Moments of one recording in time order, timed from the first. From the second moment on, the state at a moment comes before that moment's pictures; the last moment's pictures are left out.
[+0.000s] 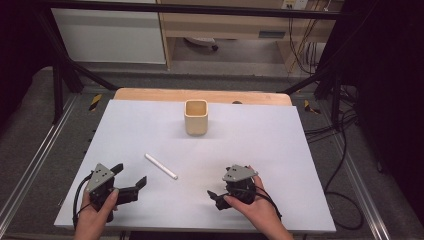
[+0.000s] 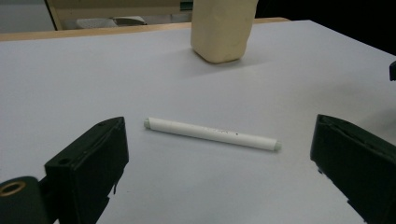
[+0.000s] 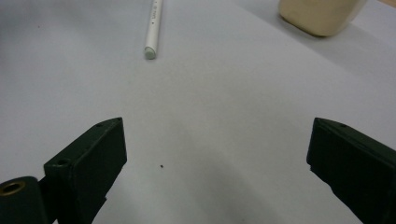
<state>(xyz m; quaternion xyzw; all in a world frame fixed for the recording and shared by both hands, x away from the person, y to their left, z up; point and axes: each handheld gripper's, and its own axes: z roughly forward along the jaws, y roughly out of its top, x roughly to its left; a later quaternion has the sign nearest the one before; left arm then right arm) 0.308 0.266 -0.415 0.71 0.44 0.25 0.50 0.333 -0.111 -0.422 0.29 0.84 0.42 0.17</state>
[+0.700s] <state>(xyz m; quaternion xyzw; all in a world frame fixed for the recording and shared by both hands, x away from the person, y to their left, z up) 0.311 0.268 -0.415 0.70 0.44 0.24 0.50 0.349 -0.083 -0.406 0.27 0.86 0.41 0.15</state>
